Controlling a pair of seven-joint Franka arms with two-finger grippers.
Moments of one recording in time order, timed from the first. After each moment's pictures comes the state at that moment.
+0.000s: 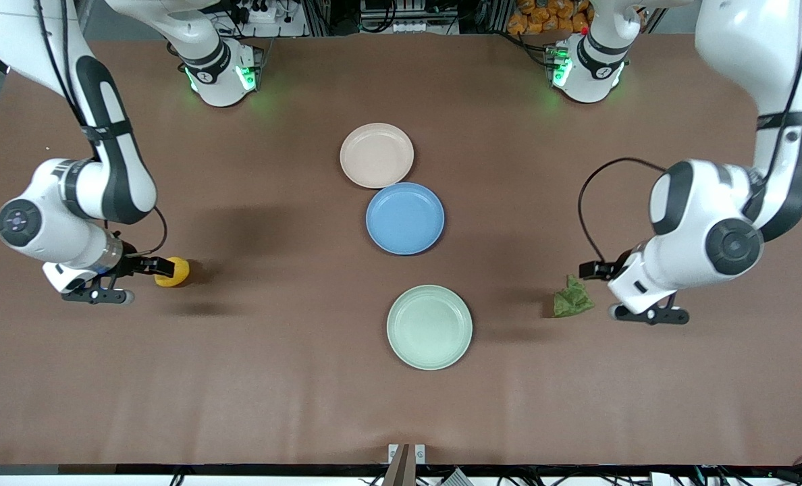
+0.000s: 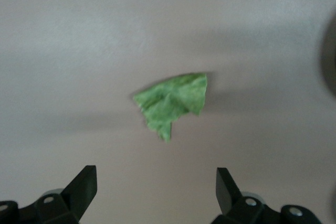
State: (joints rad) left arm -0.12 0.49 -0.08 -1.58 0.00 1.95 -0.11; right arm 0.15 0.39 -0.23 -2.00 0.10 2.34 -0.08
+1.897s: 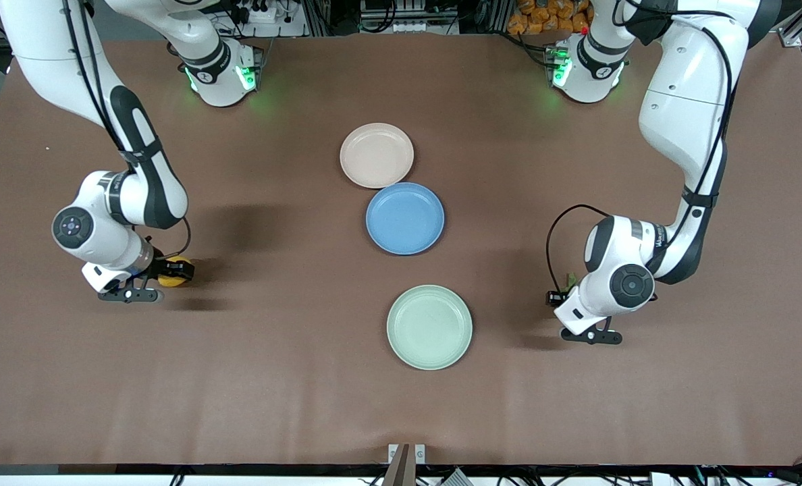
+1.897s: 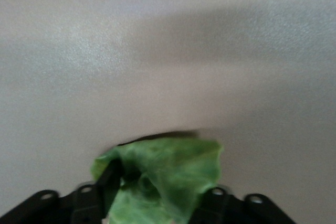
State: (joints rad) left arm -0.17 0.77 -0.07 -1.58 0.09 2.24 -0.18; right arm 0.16 0.48 -0.22 -2.05 0.10 2.48 -0.09
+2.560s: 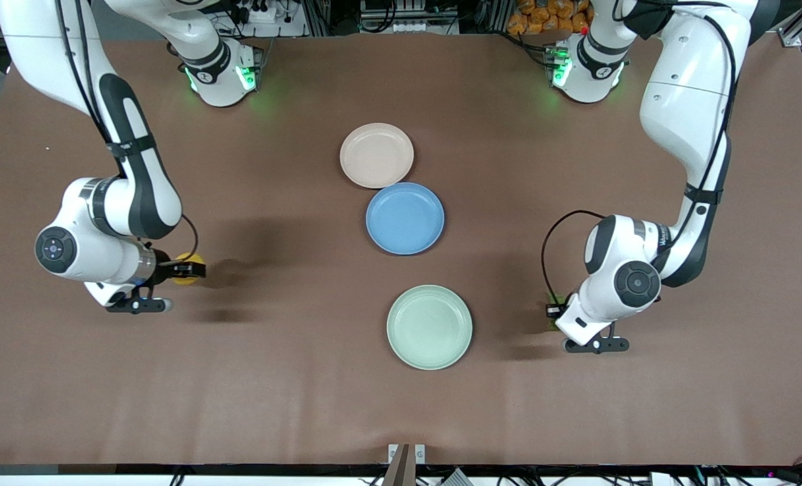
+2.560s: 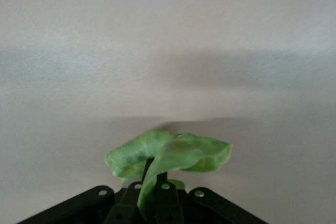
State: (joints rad) left arm -0.18 0.76 -0.09 -1.50 0.07 2.24 -0.33; right arm 0.19 0.47 -0.17 -1.85 0.19 2.14 -0.09
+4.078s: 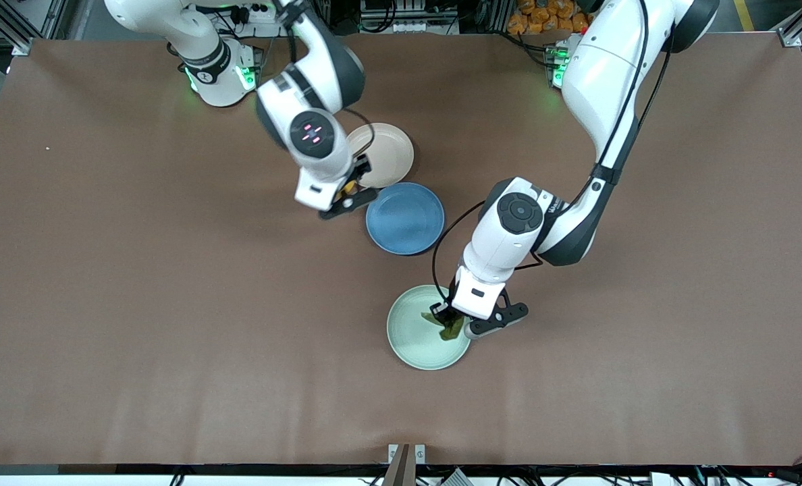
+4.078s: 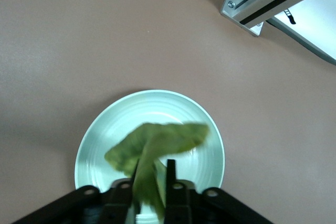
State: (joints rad) left arm -0.45 0.78 -0.14 -1.38 0.07 2.55 -0.99; right arm 0.84 0.33 -0.14 -1.86 0.21 1.94 0.19
